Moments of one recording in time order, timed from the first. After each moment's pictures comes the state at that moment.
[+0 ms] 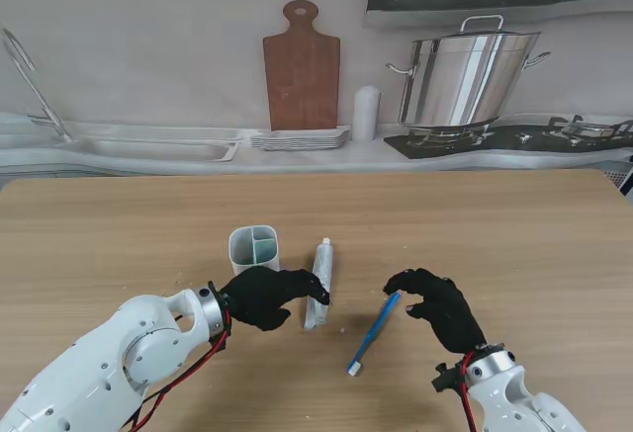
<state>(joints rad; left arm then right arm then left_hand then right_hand) 1.41 -1.02 -1.00 -1.60 0.93 -0.43 -0.13 -1.92 -1.13 1.40 -1.75 -0.60 -0.33 -0.25 0.85 -0.61 0.91 0.03 0.23 -0.15 0.69 0.40 0.34 -0.08 0.45 0.31 0.89 0.17 0.72 0.79 0.70 0.12 1.58 0.54 -0.88 0.43 1.49 0.42 0.49 -0.01 0.98 0.39 0.54 0.33 0.82 0.39 0.54 0.33 0.68 0.43 0.12 0.42 1.09 0.32</state>
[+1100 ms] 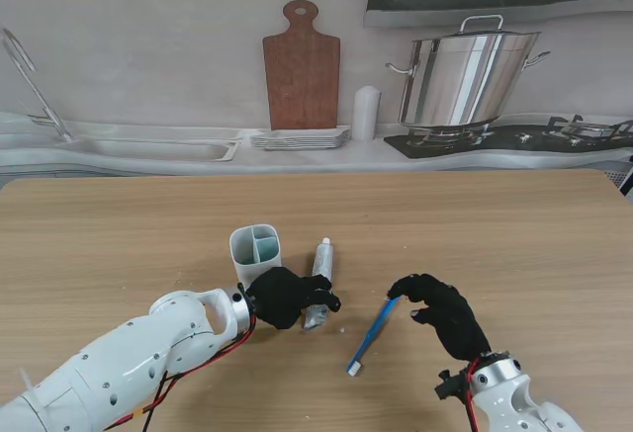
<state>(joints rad) 1.13 -1.02 -0.60 -1.35 1.12 -0.29 0.14 -1.96 -1.14 1.42 -1.77 -0.56 -0.33 -0.25 0.82 -0.62 0.89 0.02 0.17 -0.24 0.80 0.51 0.33 0.01 0.55 0.39 0.97 0.08 1.04 0.86 0.81 0.02 1.72 0.52 -0.88 0.43 1.49 0.42 0.49 -0.01 0.98 0.39 0.54 0.33 0.82 0.39 0.59 0.33 0.68 0.45 0.17 0.44 1.12 0.33</state>
